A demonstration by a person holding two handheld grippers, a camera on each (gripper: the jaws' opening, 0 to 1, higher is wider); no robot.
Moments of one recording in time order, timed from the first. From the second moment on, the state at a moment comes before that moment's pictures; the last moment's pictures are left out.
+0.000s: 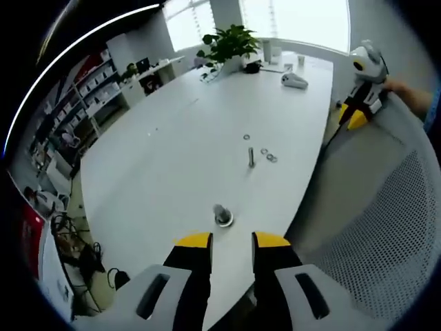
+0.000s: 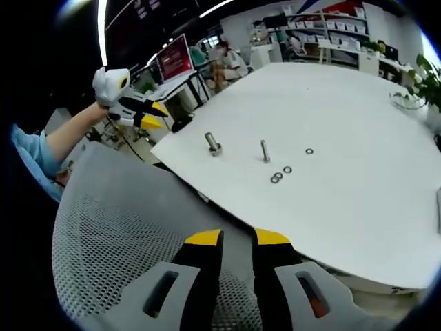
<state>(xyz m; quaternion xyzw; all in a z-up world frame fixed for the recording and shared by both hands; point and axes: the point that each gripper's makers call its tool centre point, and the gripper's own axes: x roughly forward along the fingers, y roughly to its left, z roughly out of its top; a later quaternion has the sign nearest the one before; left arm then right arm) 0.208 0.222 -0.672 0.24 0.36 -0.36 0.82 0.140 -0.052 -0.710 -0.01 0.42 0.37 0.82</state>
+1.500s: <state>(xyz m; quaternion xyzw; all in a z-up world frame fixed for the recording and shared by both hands) 0.186 0.204 -0.660 0.03 0.28 -0.25 0.93 0.147 -0.045 -0.694 -0.02 0.38 0.42 0.82</state>
